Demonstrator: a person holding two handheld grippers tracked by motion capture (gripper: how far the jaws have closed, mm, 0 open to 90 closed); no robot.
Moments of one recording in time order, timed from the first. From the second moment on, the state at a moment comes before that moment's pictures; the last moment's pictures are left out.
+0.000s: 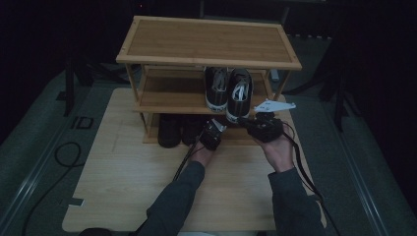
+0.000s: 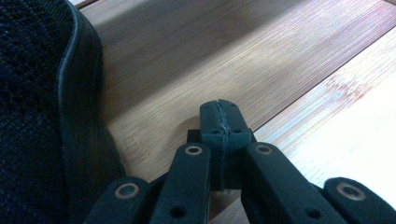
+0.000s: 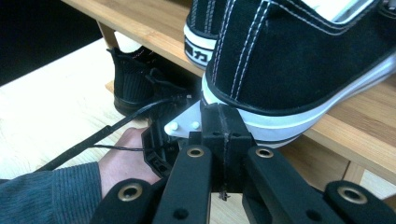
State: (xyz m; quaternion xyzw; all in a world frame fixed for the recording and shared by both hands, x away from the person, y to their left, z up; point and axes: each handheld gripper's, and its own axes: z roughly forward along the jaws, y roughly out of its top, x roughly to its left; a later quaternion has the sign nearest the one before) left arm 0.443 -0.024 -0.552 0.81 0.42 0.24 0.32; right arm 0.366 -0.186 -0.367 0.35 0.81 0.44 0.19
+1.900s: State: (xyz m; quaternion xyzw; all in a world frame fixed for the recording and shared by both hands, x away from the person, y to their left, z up) left arm 0.443 -0.024 -0.552 0.81 0.43 0.24 0.33; right arm 0.379 -0.171 -0.374 0.38 0.78 0.40 0.30
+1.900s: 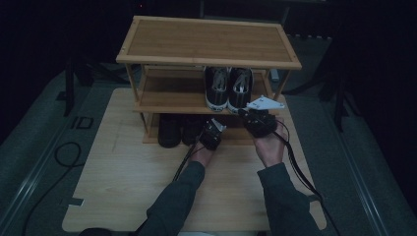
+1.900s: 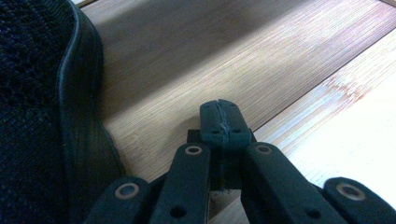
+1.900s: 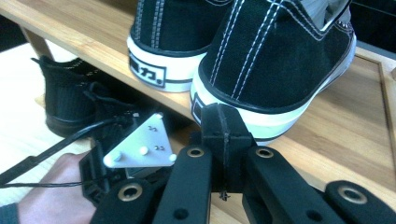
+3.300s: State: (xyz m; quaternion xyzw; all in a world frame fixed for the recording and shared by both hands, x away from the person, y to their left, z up) left arm 0.442 -0.024 -0.553 0.81 0.42 0.24 0.32; right arm 0.369 -0.198 -0.381 0.39 0.78 0.38 0.30
